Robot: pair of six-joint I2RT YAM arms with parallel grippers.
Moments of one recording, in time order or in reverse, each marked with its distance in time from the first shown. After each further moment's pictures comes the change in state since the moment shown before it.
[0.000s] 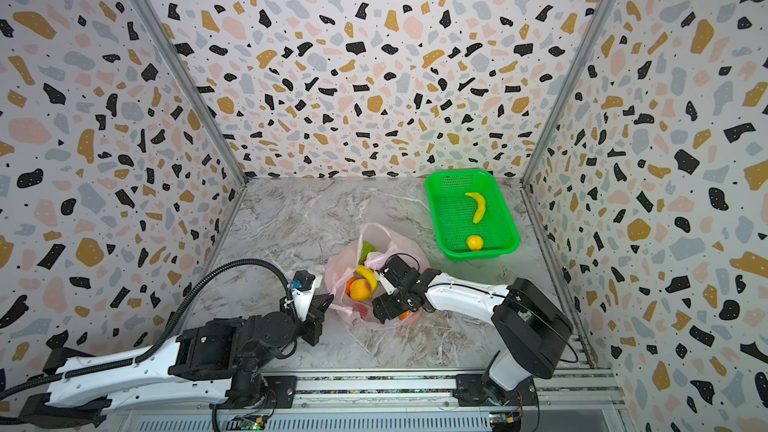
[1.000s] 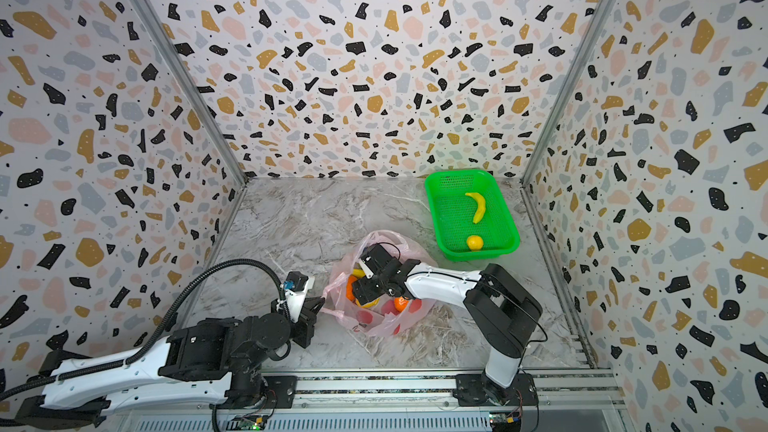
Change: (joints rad) left arm 0.000 -0.020 0.043 -0.165 -0.006 -0.070; right arm 0.034 0.197 0.210 0.183 0.058 -0.047
